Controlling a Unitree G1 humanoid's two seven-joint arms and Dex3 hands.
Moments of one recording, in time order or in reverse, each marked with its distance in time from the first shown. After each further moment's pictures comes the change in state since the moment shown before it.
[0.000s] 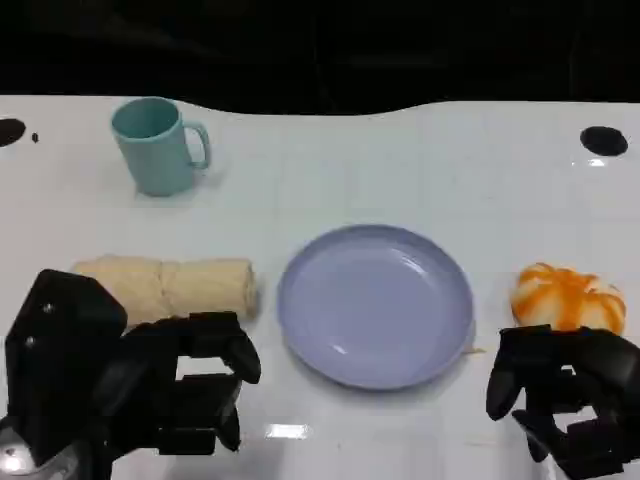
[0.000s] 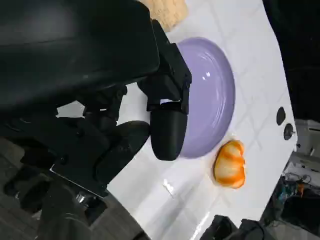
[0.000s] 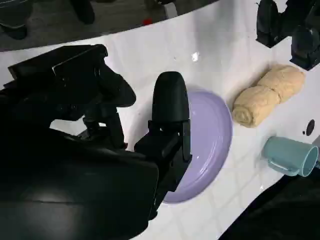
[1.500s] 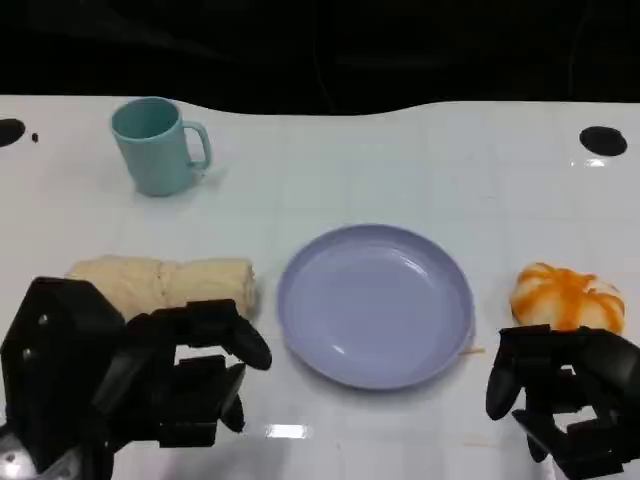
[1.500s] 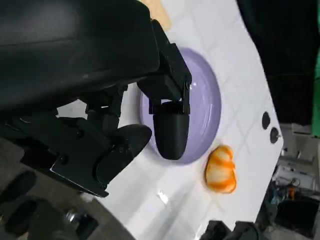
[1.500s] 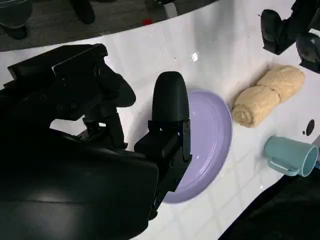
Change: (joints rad) left arm 0.024 -0.015 -0.010 0.003 0.075 -0.136 0.043; right arm -0.001 0.000 0.001 0.000 0.000 0.000 0.000
